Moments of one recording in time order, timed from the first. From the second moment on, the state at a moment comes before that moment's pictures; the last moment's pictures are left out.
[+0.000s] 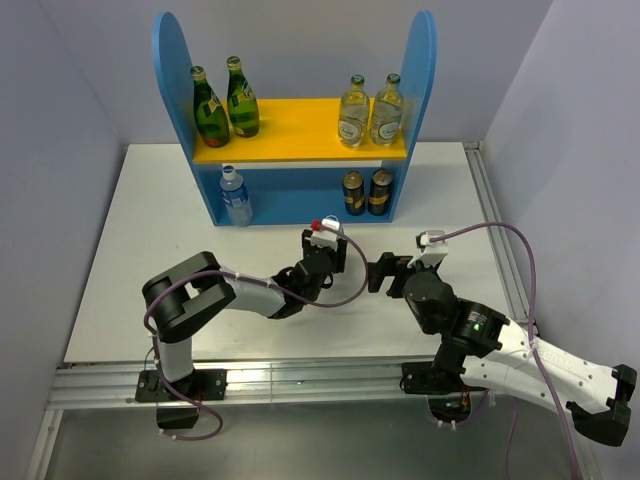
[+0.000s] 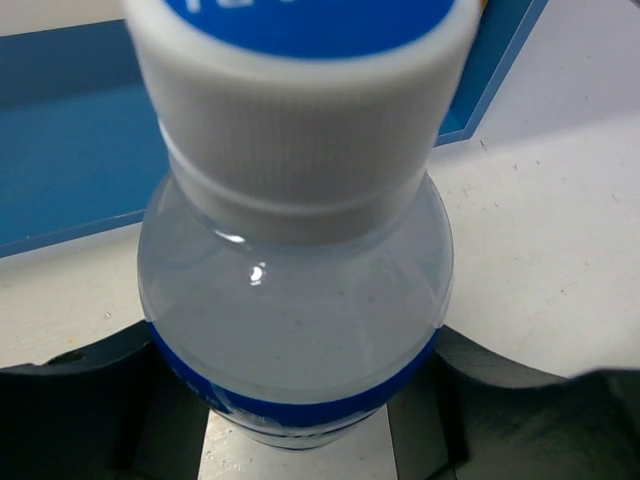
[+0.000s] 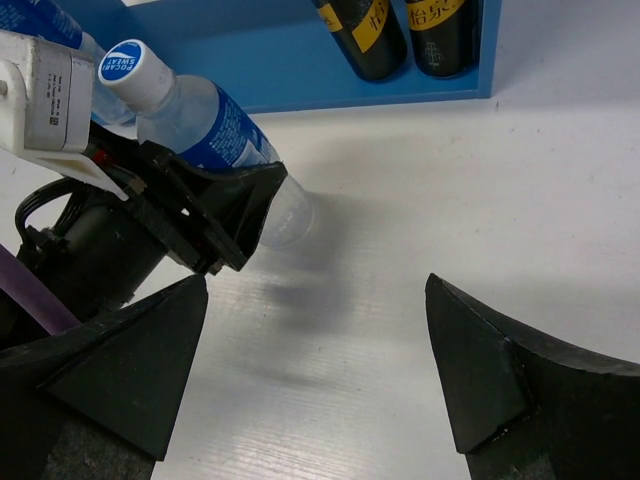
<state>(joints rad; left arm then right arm) -1.05 1.85 0.82 0.81 -0.66 -0.23 1.01 0.57 0.55 -0.42 0.73 0.61</state>
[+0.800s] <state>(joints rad) -0.62 1.67 0.75 0.69 -0.63 -0.20 1.01 0.58 0.55 -0.42 0.73 0.61</state>
